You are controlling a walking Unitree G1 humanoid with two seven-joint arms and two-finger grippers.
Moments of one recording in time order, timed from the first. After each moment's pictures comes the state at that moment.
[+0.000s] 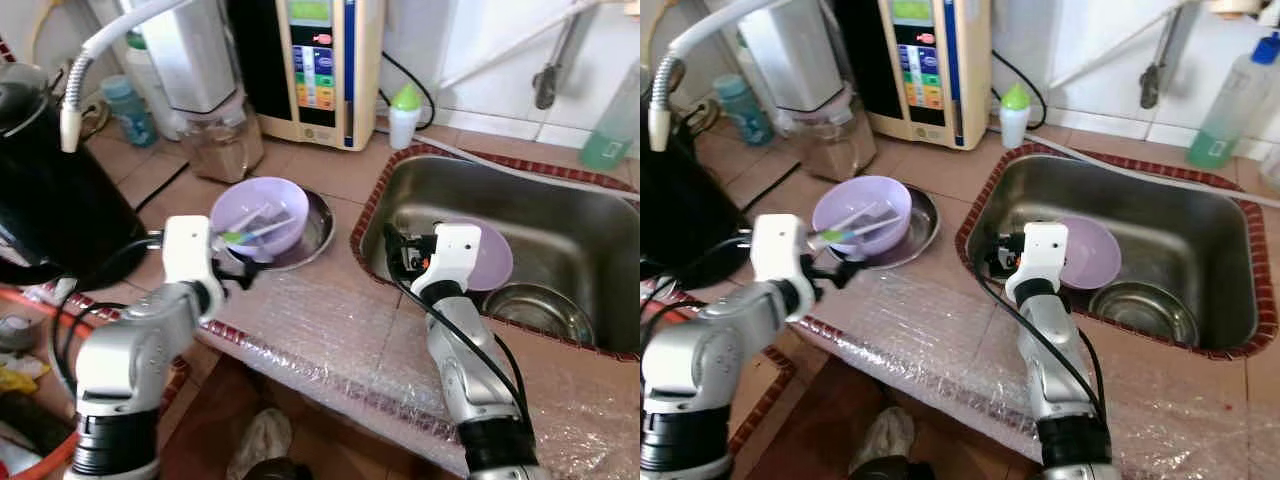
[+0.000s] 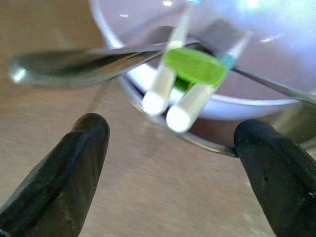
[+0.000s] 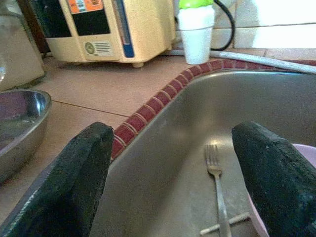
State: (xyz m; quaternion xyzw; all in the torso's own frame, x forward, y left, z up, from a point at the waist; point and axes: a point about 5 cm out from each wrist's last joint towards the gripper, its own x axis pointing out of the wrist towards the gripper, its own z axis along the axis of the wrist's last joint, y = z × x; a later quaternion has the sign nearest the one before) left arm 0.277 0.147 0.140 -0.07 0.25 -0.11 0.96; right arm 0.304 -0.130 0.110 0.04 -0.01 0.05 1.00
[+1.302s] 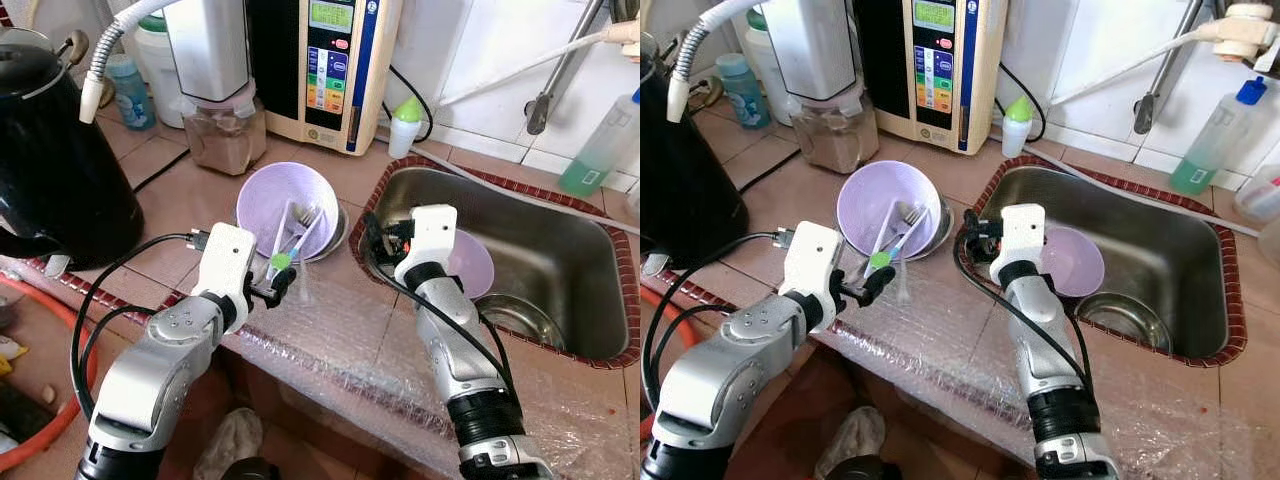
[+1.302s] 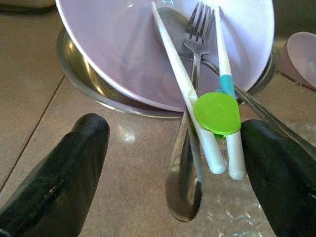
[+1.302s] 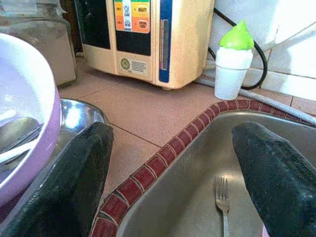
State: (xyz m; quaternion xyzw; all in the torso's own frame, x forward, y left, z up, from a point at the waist) left arm 0.259 0.123 0.143 0.05 0.19 -0.18 0.96; right arm 0.321 -0.118 0.122 0.01 -0.03 0.09 1.00
